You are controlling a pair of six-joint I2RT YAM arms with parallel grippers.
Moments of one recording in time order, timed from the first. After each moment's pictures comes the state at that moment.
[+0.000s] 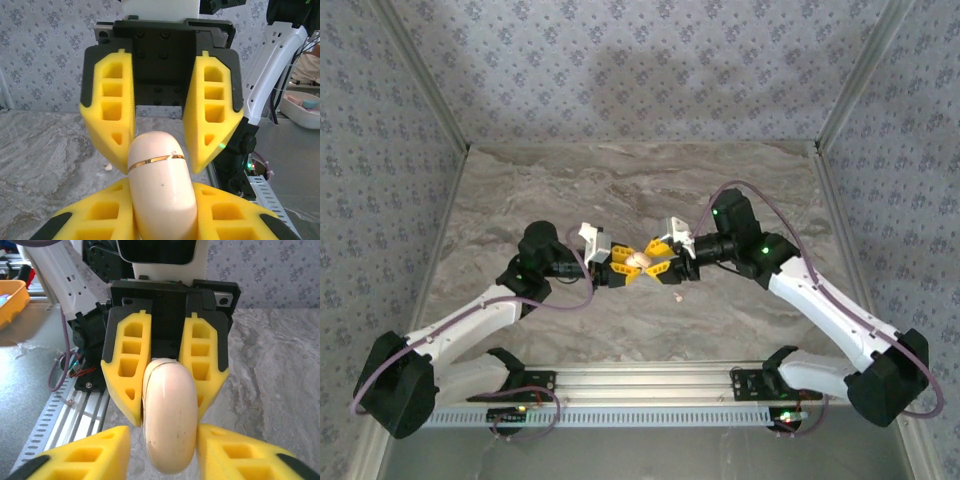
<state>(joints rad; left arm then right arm) -0.63 1.09 0.60 0.43 0.97 -0.01 0.61 1.16 1.01 -0.40 -0.93 -0.50</state>
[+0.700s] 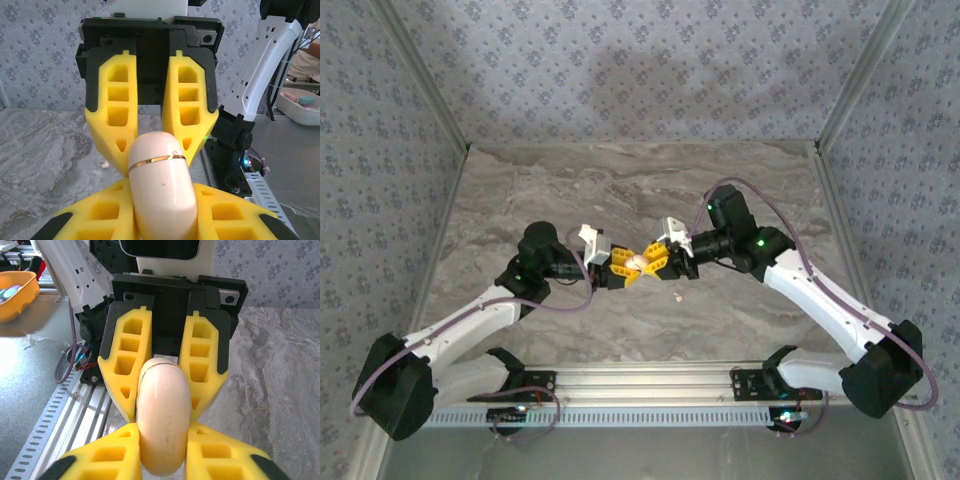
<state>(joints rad) -0.63 1.07 0.60 0.40 0.98 0.01 0.61 1.20 1.05 -0.48 -0.95 -0.58</state>
